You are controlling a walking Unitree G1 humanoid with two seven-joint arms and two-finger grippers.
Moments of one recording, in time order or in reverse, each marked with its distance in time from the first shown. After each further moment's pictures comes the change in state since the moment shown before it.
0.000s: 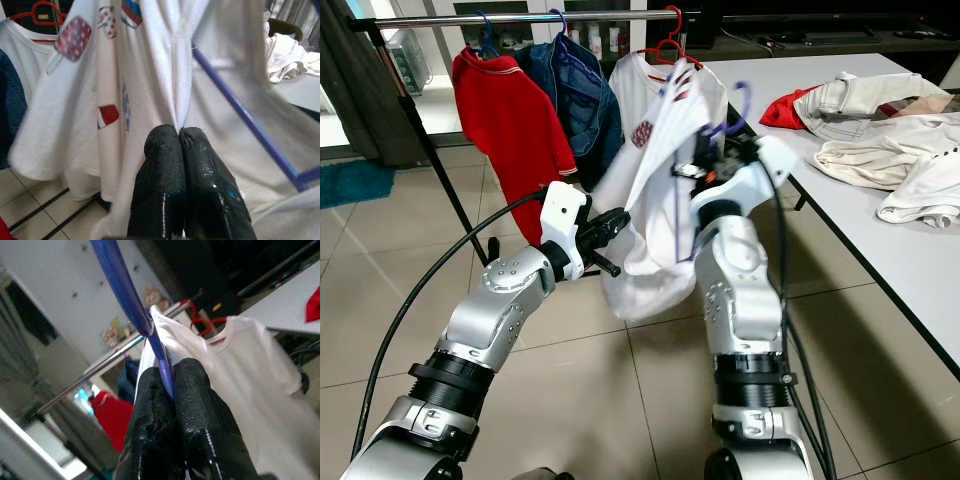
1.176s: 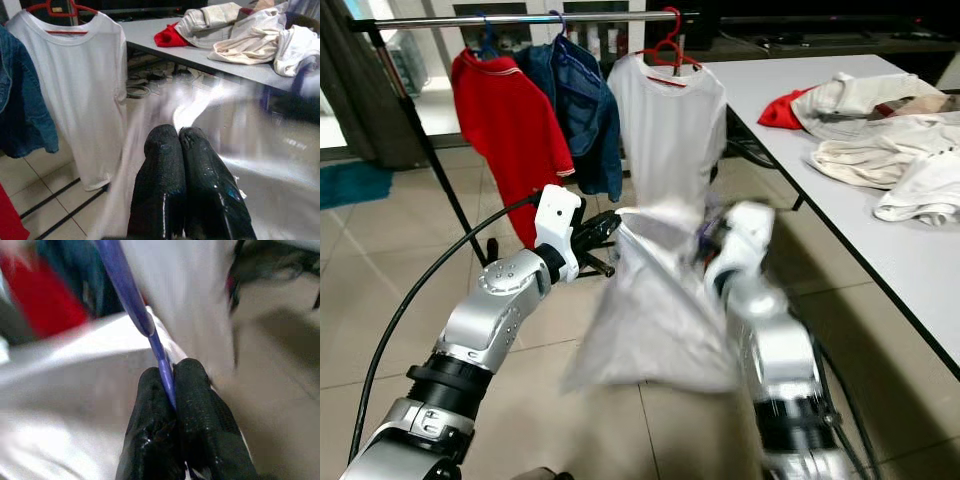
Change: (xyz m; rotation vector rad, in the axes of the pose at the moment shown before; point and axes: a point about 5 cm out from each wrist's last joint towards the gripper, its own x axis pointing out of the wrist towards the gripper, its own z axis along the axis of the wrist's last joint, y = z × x) left arm -0.003 0.007 -0.006 -0.001 0.026 0.061; right arm -0.032 -0.039 -0.043 -0.267 0.414 -0.011
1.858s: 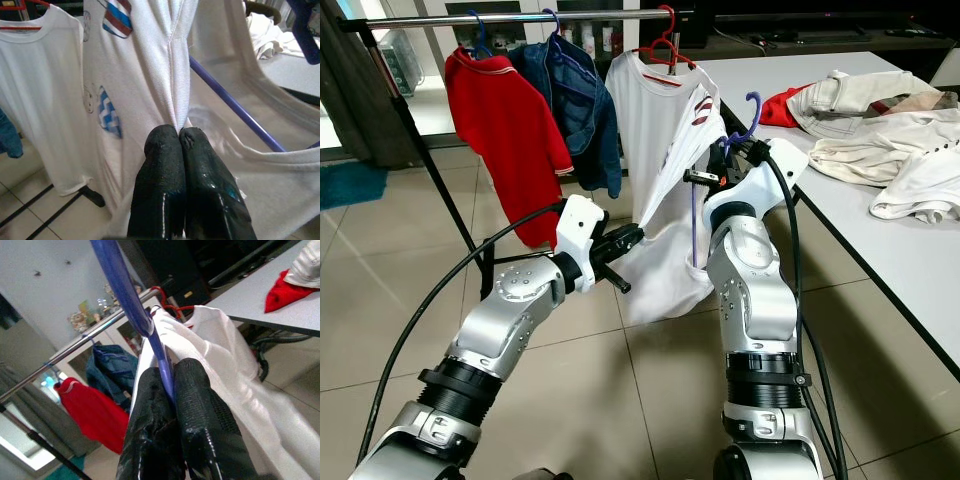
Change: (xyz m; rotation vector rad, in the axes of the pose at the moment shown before) left arm 0.005 -0.023 -0.005 0.018 0.023 -0.131; right arm 0.010 0.021 0.053 0.192 -0.298 0.016
